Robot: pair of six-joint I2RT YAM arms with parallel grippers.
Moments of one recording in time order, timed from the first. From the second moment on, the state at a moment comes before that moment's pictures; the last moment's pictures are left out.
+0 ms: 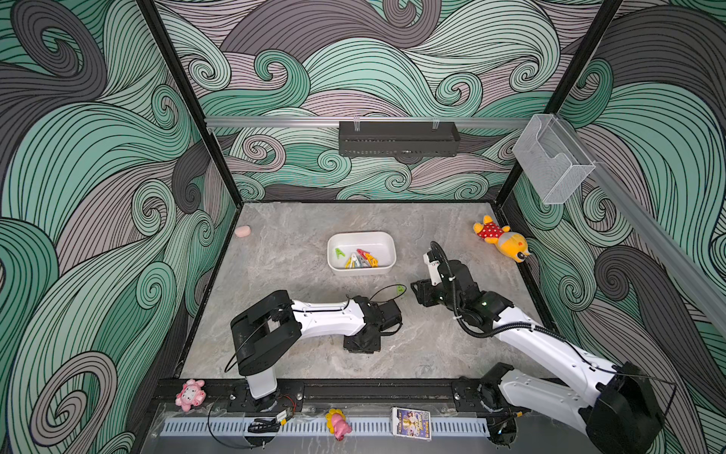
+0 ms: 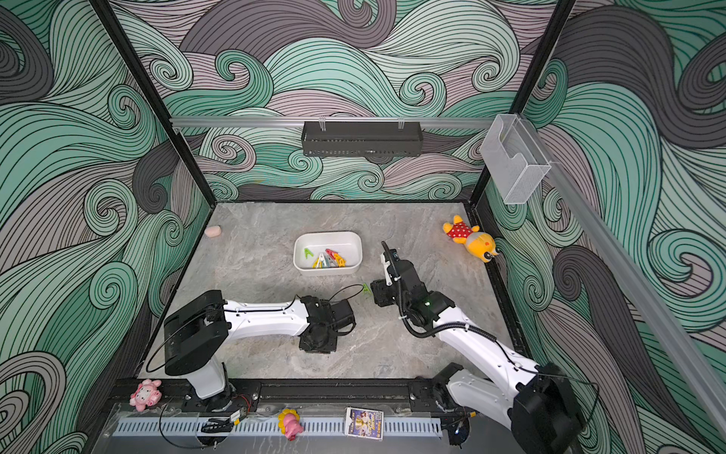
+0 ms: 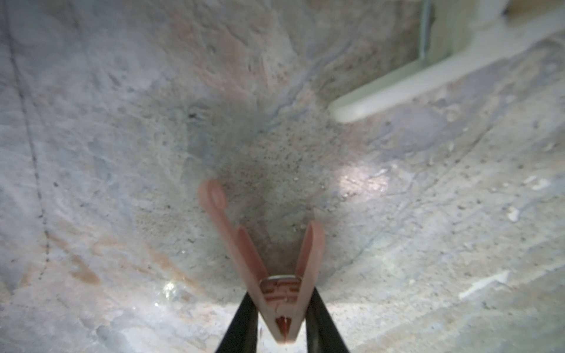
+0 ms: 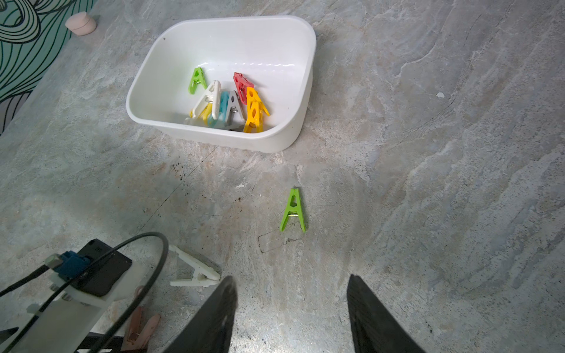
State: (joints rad) left arm -1.11 1.74 1.02 -0.83 -0.04 -1.07; right arm 0.60 1.07 0.67 -0.34 0.05 0.32
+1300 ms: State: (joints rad) left arm -0.50 1.96 1.79 -1.03 0.12 -0.50; right arm 0.60 1.13 0.79 -0.40 0.01 0.33
